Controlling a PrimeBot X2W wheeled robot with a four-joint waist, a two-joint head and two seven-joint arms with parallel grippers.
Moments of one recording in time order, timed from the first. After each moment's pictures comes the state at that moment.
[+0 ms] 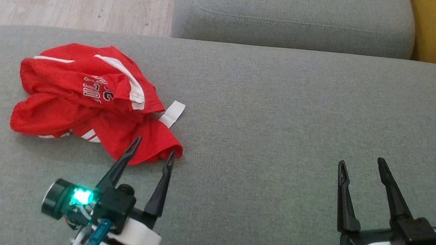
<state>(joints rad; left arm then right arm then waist) -0.17 0.22 -0.63 0.21 -0.24 0.30 -0.18 0.01 -0.04 0.07 0.09 -0.07 0.13 -0.18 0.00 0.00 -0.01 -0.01</state>
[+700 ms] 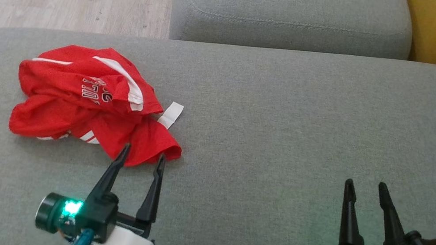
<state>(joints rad) -0.08 0.14 -0.48 0.20 -0.25 0.21 -0.24 0.04 -0.04 0.07 0.20 0.22 0.13 -0.24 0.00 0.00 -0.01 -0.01</state>
